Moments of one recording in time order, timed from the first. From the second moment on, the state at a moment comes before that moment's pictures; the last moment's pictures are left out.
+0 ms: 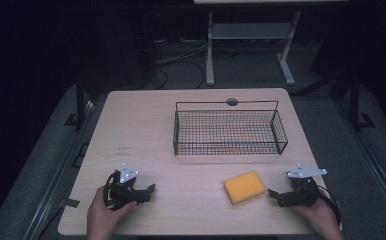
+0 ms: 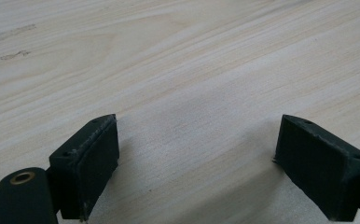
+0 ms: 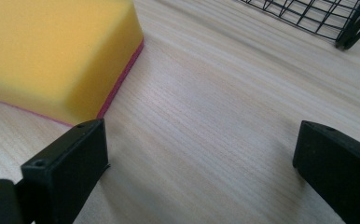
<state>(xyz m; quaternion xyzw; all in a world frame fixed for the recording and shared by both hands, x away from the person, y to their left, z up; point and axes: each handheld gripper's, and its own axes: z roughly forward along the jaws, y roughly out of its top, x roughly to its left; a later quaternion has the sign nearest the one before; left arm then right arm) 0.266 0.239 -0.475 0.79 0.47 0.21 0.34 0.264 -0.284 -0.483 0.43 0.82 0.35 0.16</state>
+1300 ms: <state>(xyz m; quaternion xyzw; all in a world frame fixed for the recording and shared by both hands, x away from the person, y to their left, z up) 0.265 0.239 -0.475 0.79 0.47 0.21 0.34 0.239 -0.260 -0.458 0.37 0.86 0.35 0.05</state>
